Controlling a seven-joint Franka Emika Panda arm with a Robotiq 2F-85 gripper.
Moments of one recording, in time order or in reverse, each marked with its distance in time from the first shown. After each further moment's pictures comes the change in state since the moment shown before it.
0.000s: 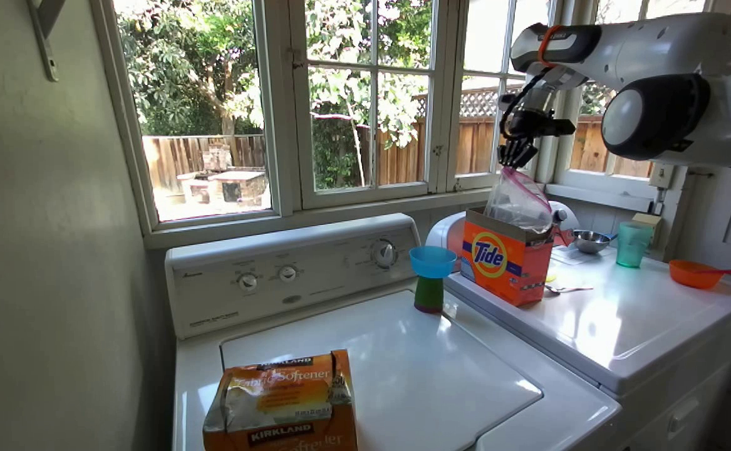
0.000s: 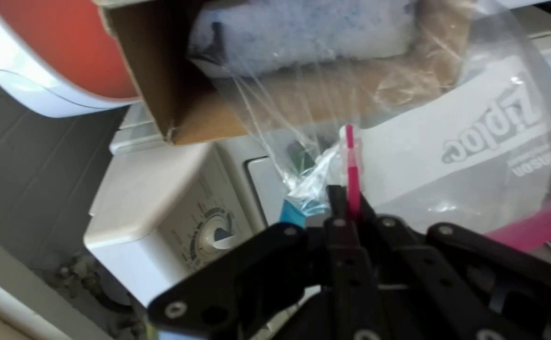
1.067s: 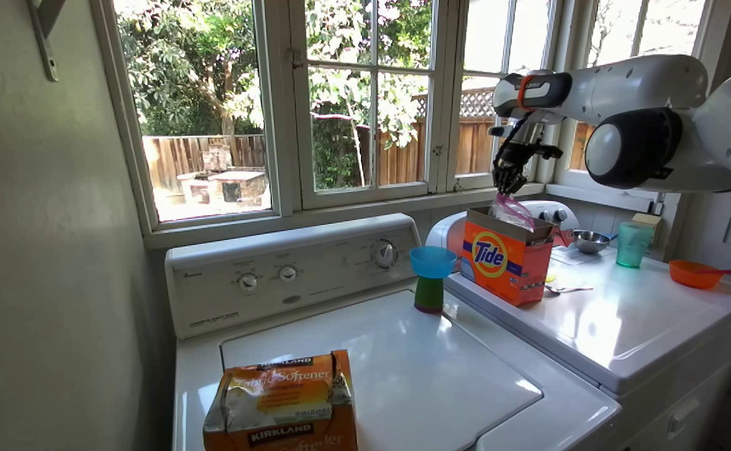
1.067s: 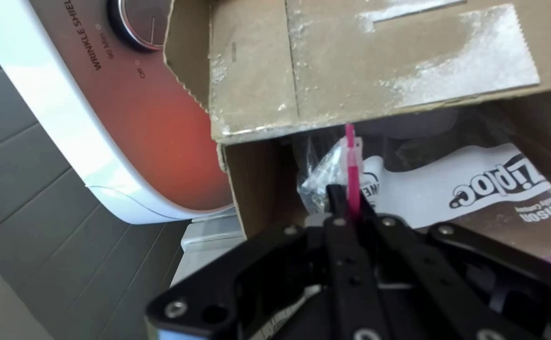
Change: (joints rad) arm 0.045 0.116 -0.052 0.000 -0.116 0.295 -0.029
